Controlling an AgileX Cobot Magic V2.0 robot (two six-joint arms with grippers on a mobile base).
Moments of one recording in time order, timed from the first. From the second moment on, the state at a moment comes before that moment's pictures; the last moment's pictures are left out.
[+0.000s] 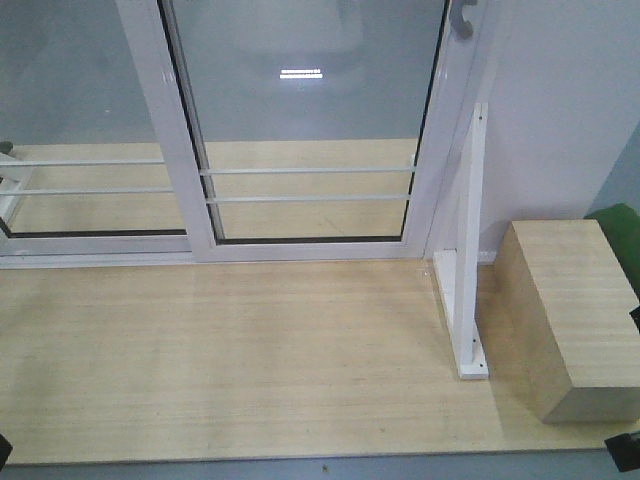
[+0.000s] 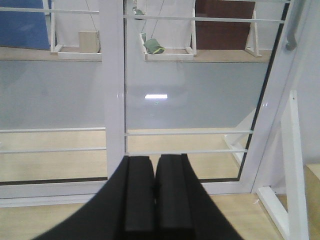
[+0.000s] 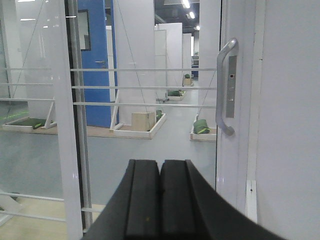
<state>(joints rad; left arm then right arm) -0.09 -0.01 0.03 -0.07 0.23 -0.01 0.23 -0.01 0.03 0.15 -0.06 -0.12</state>
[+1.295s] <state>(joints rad) -0.09 -0.01 0.03 -0.07 0.23 -0.01 0.23 -0.01 0.03 0.15 -0.06 -0.12</state>
